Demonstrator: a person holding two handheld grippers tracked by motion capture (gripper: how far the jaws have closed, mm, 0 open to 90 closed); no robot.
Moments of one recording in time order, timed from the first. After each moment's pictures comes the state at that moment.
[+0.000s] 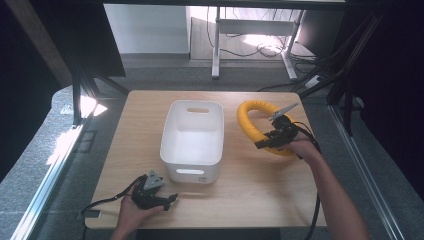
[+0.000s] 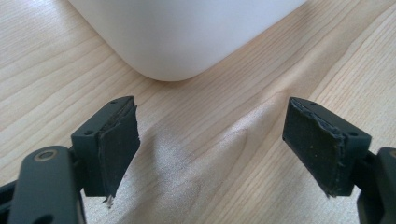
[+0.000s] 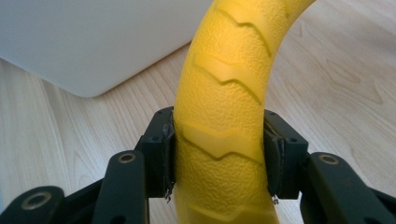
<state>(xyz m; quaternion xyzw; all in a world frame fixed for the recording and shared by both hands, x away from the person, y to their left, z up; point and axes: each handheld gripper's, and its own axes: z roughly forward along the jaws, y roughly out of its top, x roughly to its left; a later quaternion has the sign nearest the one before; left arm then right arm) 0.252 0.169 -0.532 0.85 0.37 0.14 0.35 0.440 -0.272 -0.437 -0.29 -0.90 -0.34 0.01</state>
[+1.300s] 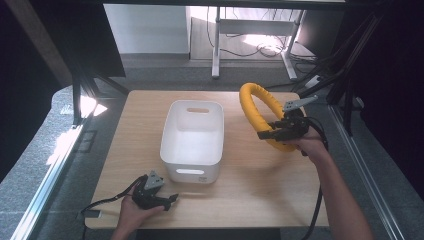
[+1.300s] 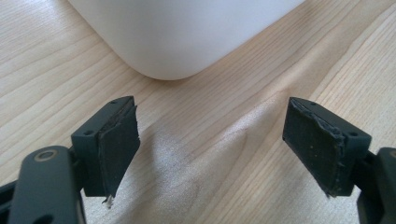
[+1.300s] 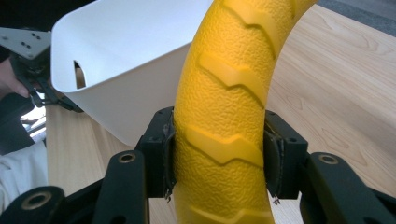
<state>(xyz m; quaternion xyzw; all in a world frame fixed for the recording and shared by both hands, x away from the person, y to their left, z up) 0.253 0.168 -0.533 0.85 0.37 0.14 0.34 0.416 -0.280 -0.384 -0.26 -0.86 -0.45 -0.02</state>
